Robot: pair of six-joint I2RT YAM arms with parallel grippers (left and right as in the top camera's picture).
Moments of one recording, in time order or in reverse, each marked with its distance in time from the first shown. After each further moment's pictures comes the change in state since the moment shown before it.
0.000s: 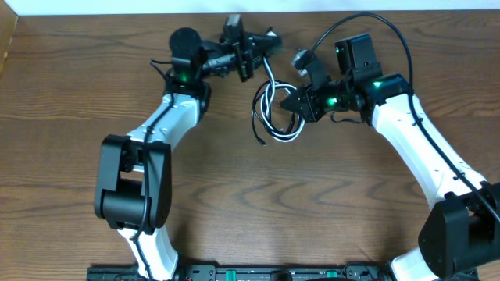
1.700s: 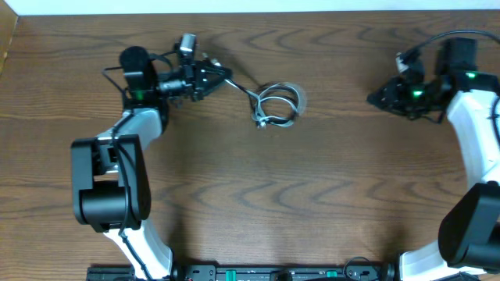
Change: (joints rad) left arm 0.238 0.000 -0.179 -0.068 0.352 0.659; right arm -0.431 0.000 -0.002 -0.240 0.149 0.148
